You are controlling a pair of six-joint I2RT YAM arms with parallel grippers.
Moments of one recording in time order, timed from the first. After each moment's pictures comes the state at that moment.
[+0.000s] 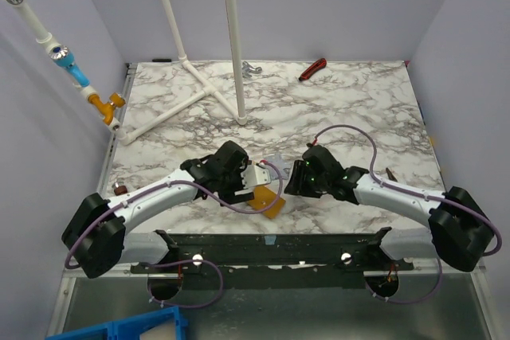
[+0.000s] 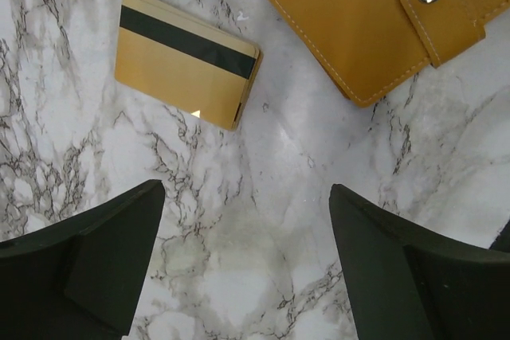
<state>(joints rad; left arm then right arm) -0.79 1.24 0.76 -0.53 0.04 0.63 0.78 1.30 0.64 -0.24 0.00 0.81</state>
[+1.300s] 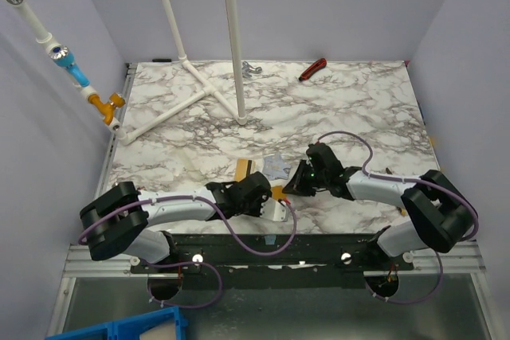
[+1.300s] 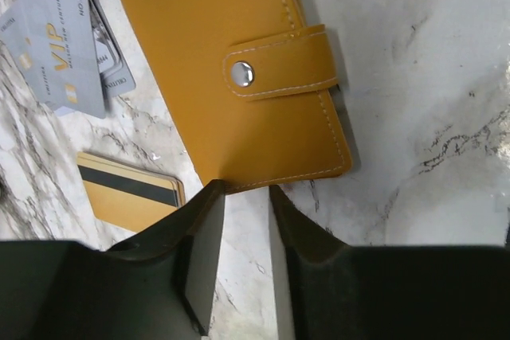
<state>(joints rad) -1.09 1.38 0.63 -0.20 -0.06 0.76 0.67 1.44 0.54 0.05 -0.23 0.97</state>
